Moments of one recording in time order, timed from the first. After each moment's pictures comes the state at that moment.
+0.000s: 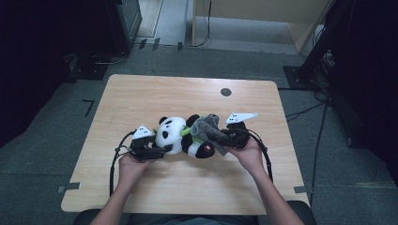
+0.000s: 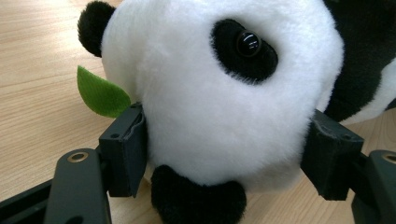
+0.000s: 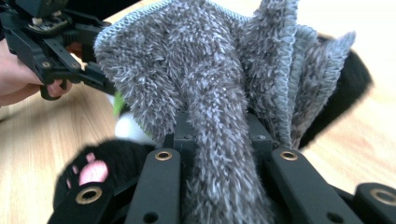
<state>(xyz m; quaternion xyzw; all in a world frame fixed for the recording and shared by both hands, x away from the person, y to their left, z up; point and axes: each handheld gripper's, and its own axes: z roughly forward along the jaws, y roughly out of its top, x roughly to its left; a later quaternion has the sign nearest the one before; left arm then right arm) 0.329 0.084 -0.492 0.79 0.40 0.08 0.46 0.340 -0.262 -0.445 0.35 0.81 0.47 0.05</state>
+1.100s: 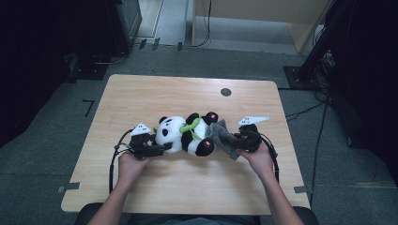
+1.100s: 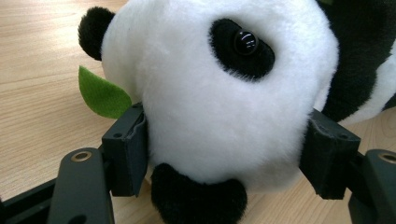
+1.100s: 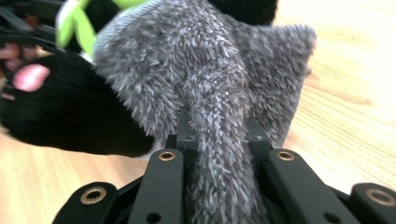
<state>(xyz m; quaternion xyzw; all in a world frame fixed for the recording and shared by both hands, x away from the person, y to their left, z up) 0.336 0.087 -0.489 0.78 0.41 0.06 0.46 0.333 -0.296 -0.452 0.41 0.80 0.43 0.05</state>
